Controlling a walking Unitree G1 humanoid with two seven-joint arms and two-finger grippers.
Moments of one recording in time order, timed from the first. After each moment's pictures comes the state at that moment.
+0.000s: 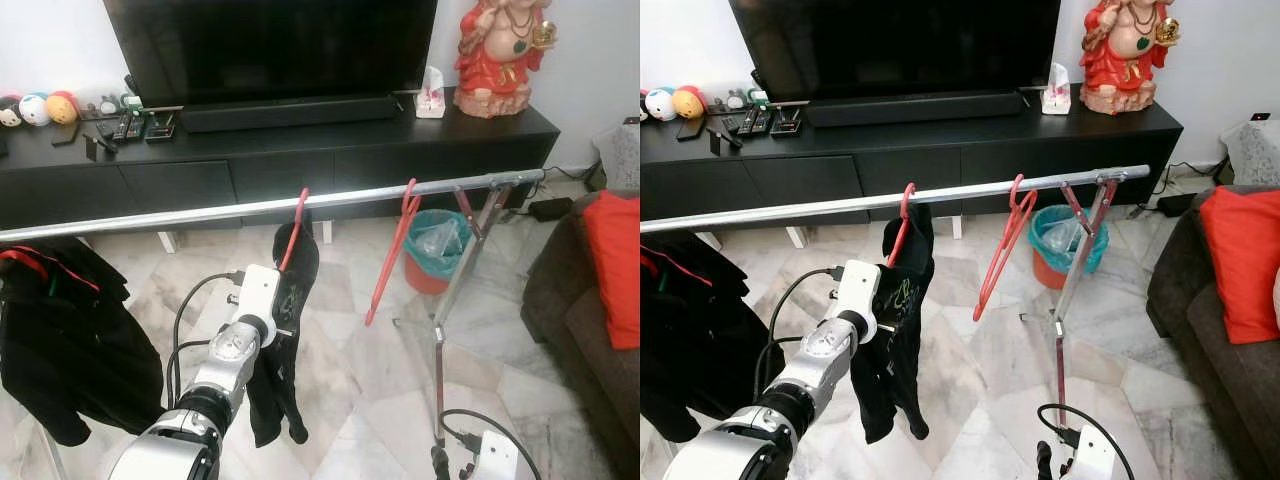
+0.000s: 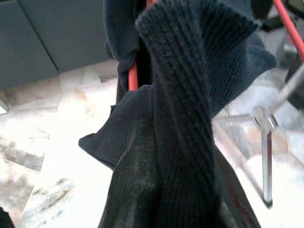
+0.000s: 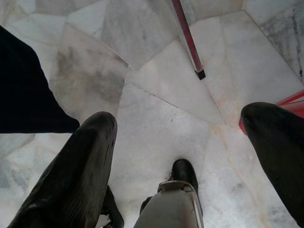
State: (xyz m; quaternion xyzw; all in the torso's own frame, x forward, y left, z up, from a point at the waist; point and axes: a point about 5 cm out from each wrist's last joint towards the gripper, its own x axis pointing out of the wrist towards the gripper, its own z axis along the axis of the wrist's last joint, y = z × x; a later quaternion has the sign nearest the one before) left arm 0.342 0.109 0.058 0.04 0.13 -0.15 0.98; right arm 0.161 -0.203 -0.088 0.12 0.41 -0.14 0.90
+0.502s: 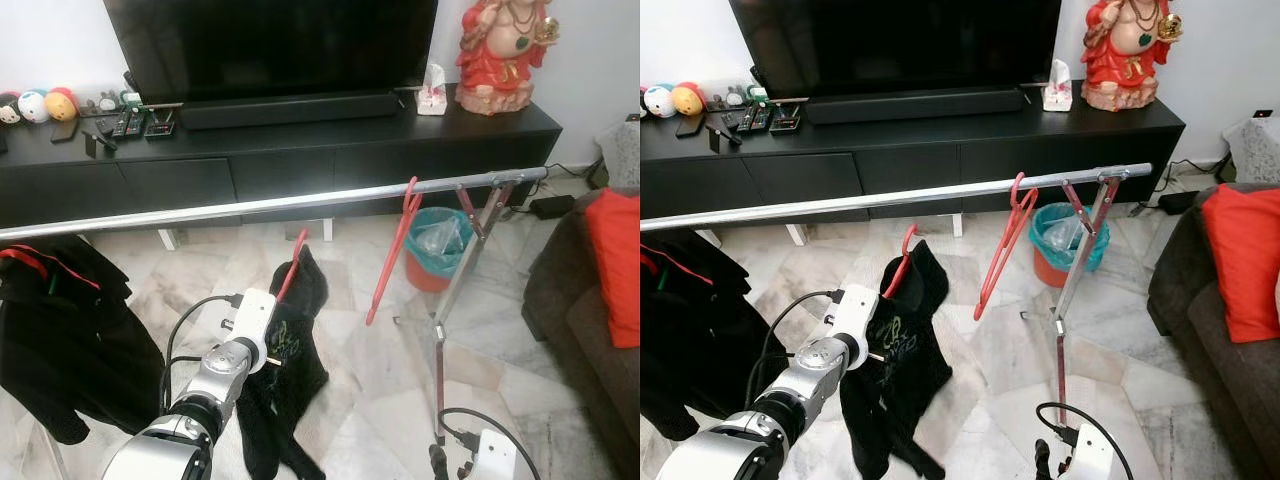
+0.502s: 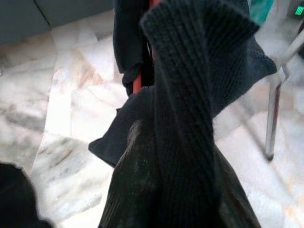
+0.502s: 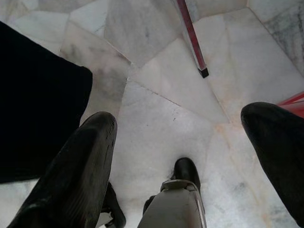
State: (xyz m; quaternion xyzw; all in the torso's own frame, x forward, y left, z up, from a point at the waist) left arm 0.329 0.121 0.035 0.05 0.20 -0.15 0.97; right arm 0.163 -0.201 -0.088 0.12 0.41 -0.13 0.90
